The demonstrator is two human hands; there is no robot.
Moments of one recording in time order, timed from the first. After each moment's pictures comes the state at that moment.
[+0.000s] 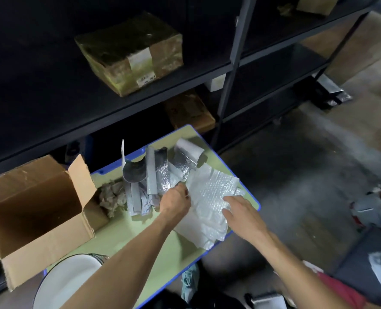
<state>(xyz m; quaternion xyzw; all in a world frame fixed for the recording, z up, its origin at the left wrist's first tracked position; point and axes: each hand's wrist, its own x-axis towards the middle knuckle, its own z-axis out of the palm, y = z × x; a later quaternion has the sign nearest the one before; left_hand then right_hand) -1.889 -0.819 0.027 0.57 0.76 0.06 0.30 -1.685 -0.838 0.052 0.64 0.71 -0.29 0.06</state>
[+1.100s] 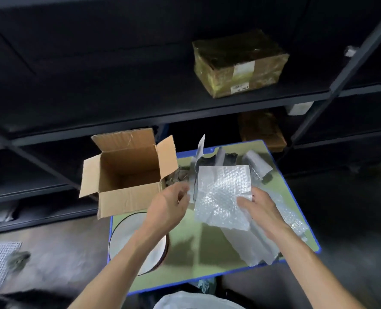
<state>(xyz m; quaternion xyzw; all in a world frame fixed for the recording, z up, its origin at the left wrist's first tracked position) -2.012 -0.941 0.110 0.47 0.81 0.25 0.24 -1.798 -0.819 0.100 0.57 0.63 -0.52 -0.09</state>
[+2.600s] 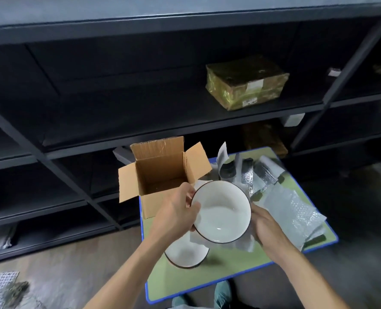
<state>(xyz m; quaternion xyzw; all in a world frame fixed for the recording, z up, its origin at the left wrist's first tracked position) -2.068 -1.030 0.170 0.45 0.78 0.30 0.32 -1.864 -0.947 0.133 0.49 0.55 -0.65 -0.19</state>
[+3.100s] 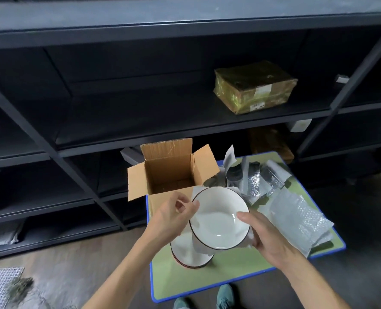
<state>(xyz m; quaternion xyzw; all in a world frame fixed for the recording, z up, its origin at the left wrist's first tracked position) -2.094 -1.055 0.159 0.38 0.77 0.33 0.38 -1.871 -0.957 0.131 0.42 0.48 -0.75 -0.18</state>
